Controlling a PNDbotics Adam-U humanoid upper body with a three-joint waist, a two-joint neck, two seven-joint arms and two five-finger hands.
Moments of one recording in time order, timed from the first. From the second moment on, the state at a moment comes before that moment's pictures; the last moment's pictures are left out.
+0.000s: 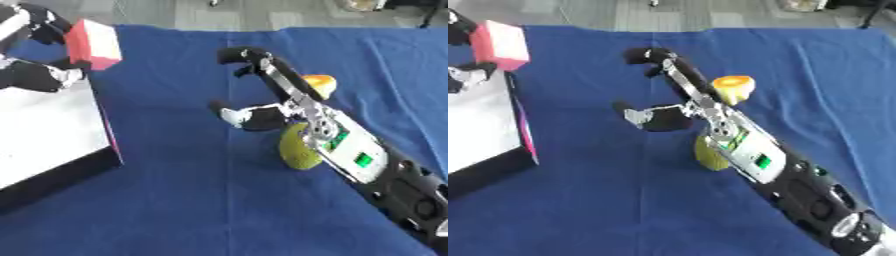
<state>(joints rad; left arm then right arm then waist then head) -0.91 0.48 -0.34 -1.38 -0.37 0.21 -0.33 -0.37 -0.55 0.38 -1.92 0.15 0.08 -0.11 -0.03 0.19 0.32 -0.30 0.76</state>
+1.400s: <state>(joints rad) -0.87 0.58 -0.22 -1.04 -0.48 0.20 -0.35 -0.35 -0.56 0.38 -1.95 0.15 0.08 -0.11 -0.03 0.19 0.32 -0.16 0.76</state>
